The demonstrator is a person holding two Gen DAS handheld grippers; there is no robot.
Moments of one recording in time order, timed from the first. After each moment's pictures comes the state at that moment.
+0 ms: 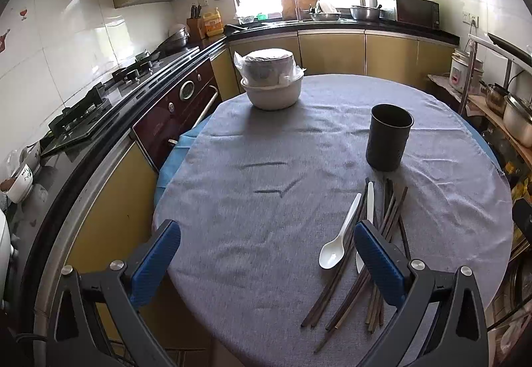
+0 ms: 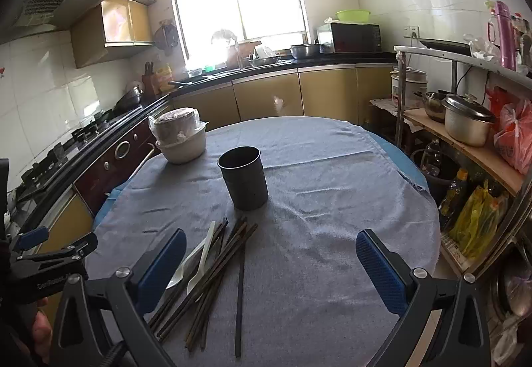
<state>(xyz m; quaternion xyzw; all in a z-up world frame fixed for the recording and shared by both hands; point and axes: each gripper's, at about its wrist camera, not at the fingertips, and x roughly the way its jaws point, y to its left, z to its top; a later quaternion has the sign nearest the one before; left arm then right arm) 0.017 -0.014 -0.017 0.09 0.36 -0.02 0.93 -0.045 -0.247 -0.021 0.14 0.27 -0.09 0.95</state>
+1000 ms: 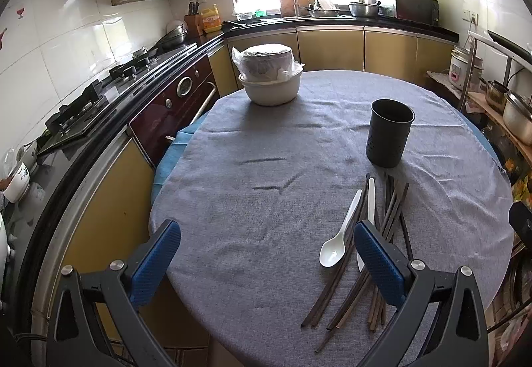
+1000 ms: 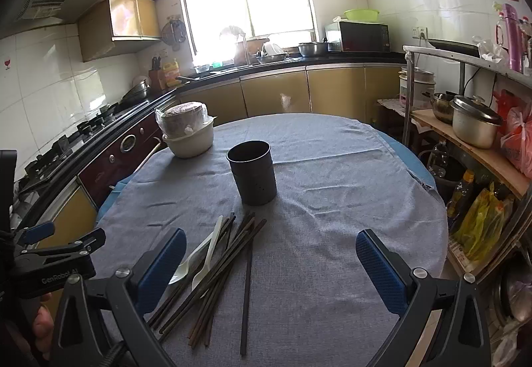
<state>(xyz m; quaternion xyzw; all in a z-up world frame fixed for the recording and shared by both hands) 0.022 -0.016 -0.024 0.09 0.37 -0.02 0.93 -0.041 -0.240 -0.027 0.13 0.27 -0.08 0.95</state>
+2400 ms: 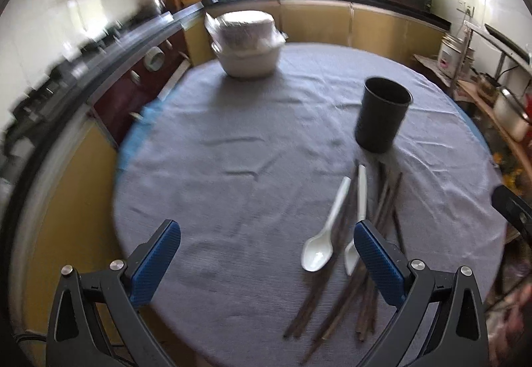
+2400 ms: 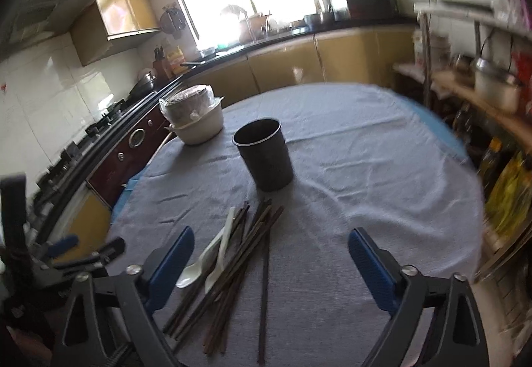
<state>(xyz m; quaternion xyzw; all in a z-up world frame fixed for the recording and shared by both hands) 0.071 -0.019 -0.057 0.06 0.44 -0.08 0.89 0.011 -0.266 -0.058 0.23 0.33 -0.01 0.92</state>
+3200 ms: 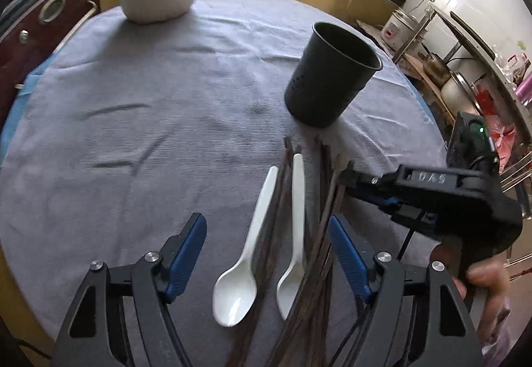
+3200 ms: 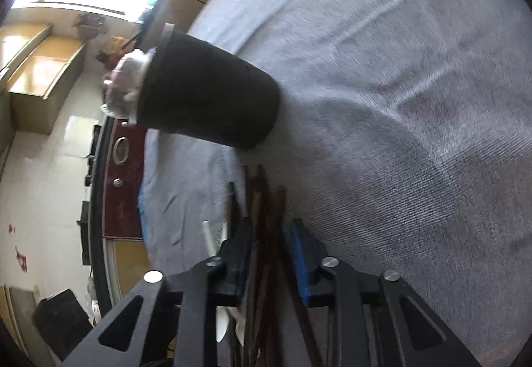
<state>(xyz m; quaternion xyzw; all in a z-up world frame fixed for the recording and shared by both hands) 0.145 -0.071 -0.123 -0.01 0.54 -0.24 0.81 0.157 -0.298 -0.199 0.48 0.48 0.04 0.73</state>
